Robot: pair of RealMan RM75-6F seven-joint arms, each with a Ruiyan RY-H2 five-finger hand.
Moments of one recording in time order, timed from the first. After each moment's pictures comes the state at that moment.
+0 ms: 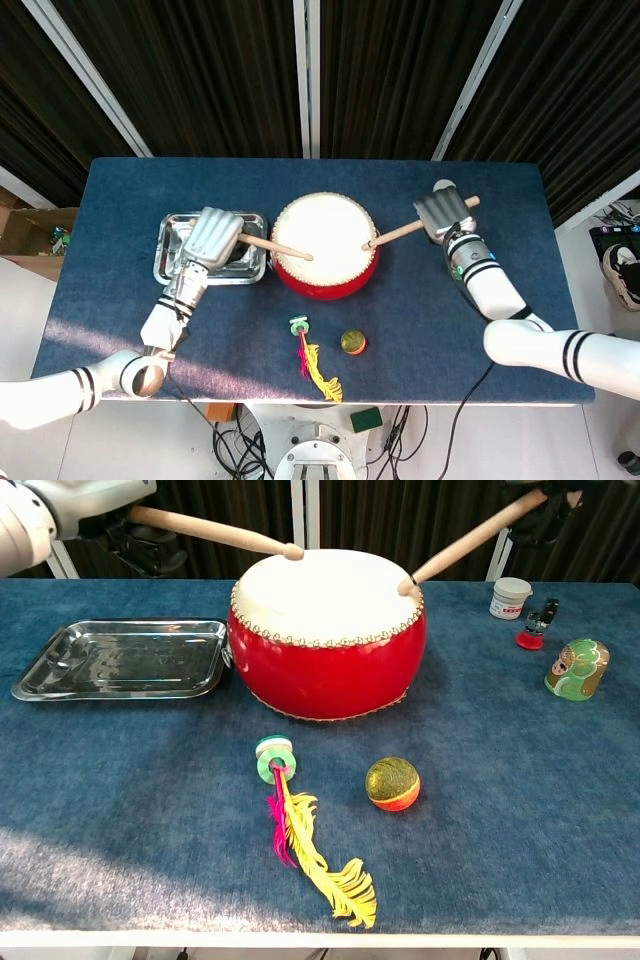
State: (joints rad) left arm -0.75 -1.49 -0.33 -1.54 1.11 1.01 0.49; right arm 1.19 -1.16 0.03 -1.65 -0.44 0.85 -0.80
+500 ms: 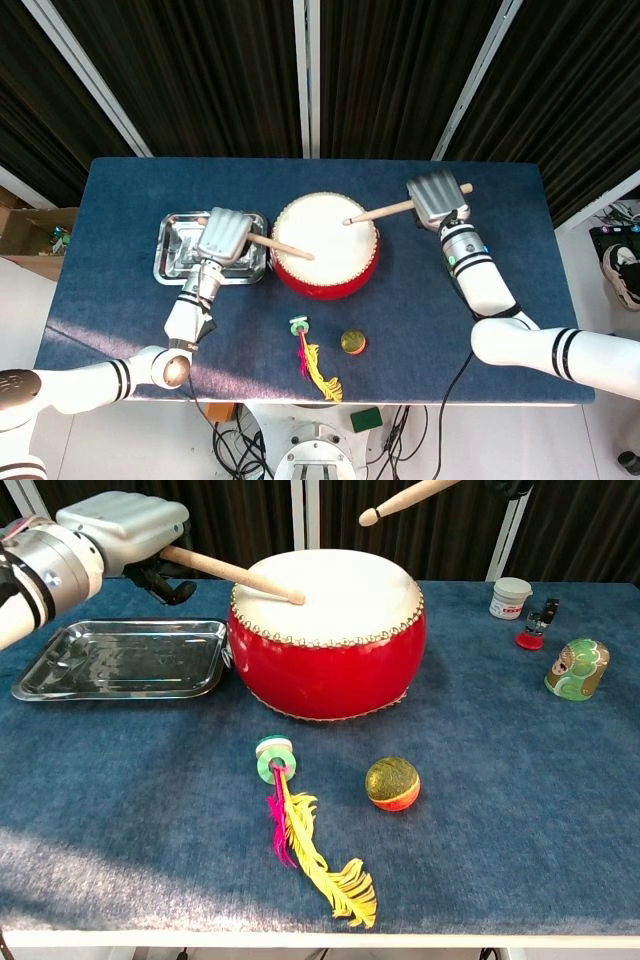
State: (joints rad) left arm -0.82 -1.63 -0.30 -1.38 1.00 1.07 0.65; right arm 1.19 -1.15 0.10 -1.67 -0.48 0.94 -0.65
